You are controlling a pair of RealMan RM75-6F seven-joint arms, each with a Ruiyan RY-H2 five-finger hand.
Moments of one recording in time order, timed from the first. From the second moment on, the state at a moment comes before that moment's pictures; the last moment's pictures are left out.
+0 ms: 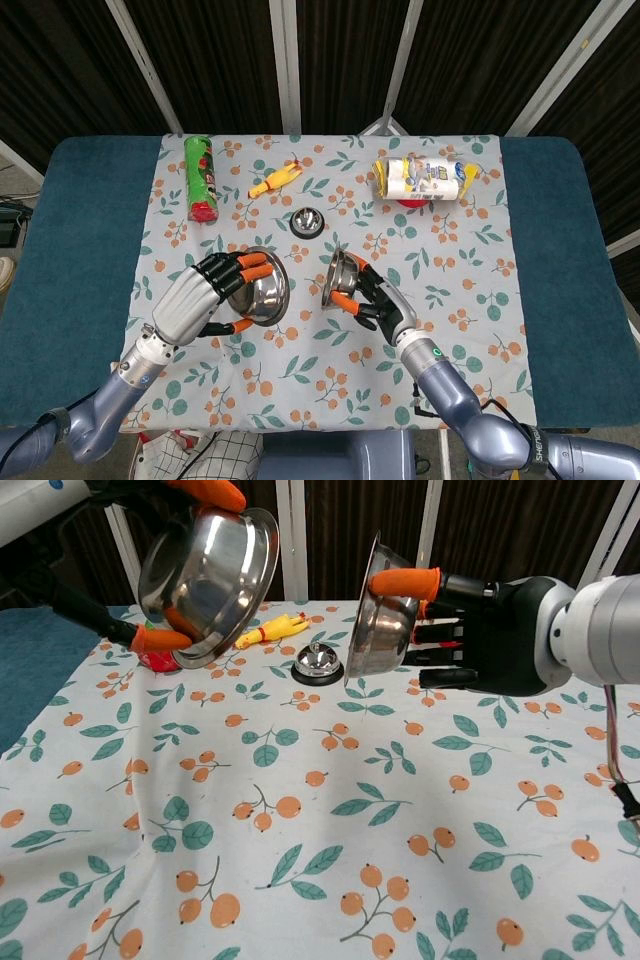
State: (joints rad) left arm -0.59 -1.48 -0.11 -1.55 1.77 1.43 0.01; right arm 0.62 -1.41 0.55 -2.10 -0.37 0.86 0.46
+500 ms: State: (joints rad) left arm -0.62 -1.54 -0.10 -1.49 1.80 1.41 0.02; right arm 0.68 -1.44 0.58 -2.21 -0.31 0.85 0.50
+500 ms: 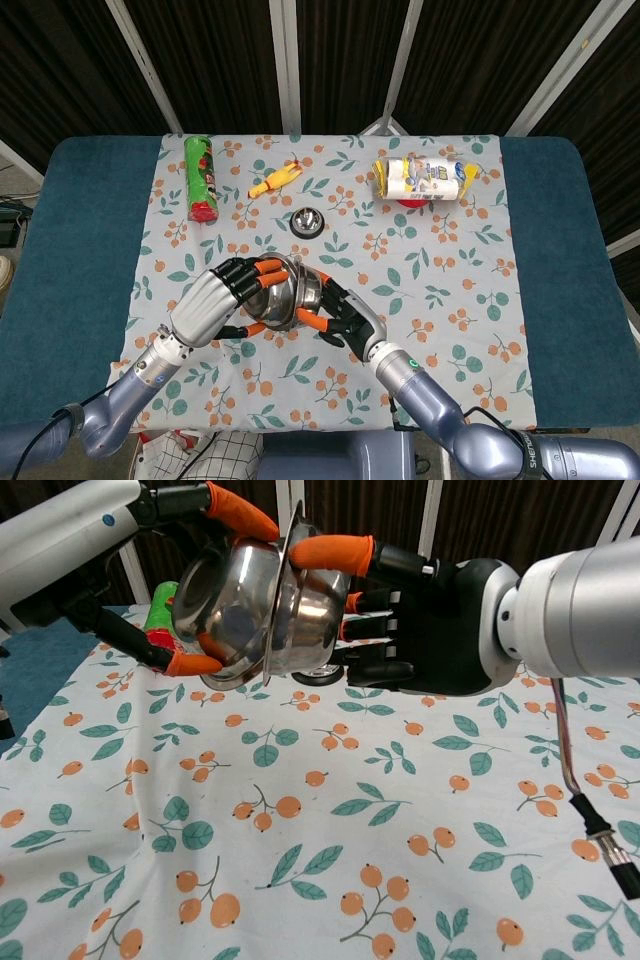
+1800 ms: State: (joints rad) left arm -0.61 -1.42 -0.09 -1.65 1.81 1.43 0.09; right arm 0.59 -1.27 0.55 -1.99 -0.42 0.76 0.51
